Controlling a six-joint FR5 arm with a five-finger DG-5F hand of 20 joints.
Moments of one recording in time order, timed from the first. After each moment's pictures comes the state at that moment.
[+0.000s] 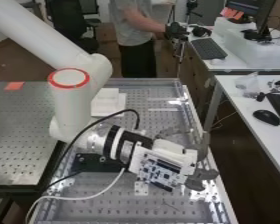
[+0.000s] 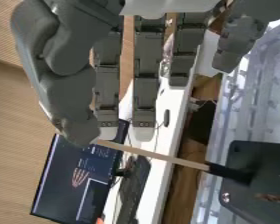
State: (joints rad) arm 1.34 -2.30 -1.43 -2.70 -1.52 0.44
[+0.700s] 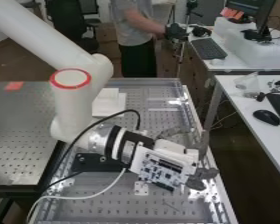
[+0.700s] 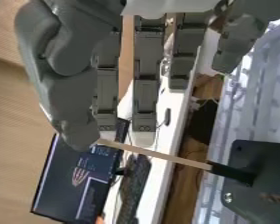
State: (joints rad) arm 1.34 -2.31 -1.42 -2.71 -1.53 0.44
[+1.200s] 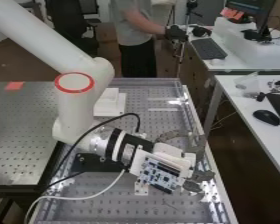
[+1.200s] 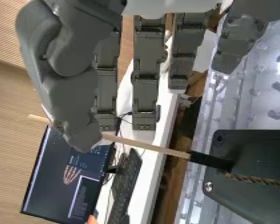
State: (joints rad) arm 1.34 -2.32 -1.43 -2.72 -1.52 0.45
